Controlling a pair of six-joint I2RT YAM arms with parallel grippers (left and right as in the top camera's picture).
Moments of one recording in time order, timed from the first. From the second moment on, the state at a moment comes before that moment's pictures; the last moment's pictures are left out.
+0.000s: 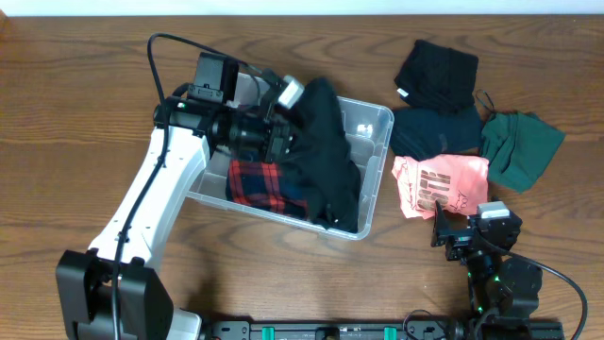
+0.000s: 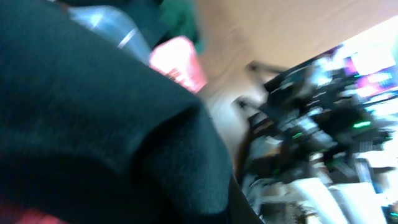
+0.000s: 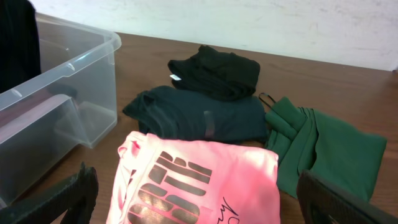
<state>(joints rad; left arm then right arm) -0.23 1.62 1.33 -0.88 1.06 0.23 -0.04 0.01 0.11 -0.34 -0.11 -0.09</state>
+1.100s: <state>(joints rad) -0.13 1.49 1.42 -1.00 0.14 -0.05 -0.04 0.01 0.11 -0.34 -0.11 -0.09</state>
